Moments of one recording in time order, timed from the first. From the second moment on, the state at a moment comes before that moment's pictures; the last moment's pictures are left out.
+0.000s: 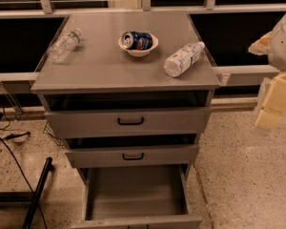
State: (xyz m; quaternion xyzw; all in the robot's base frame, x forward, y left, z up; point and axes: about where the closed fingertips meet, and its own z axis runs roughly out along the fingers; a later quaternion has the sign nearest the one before) arm 0.438 -0.216 0.977 -0.60 0.78 -0.04 0.16
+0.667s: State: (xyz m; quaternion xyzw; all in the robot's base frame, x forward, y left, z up) arm 0.455 -0.198 0.986 -0.65 0.74 -0.07 0.19
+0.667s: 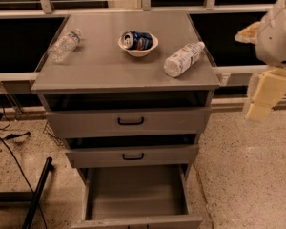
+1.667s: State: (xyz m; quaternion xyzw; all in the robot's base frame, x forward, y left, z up) arm 0.527 -0.096 1.006 -0.80 0.50 -0.24 0.25
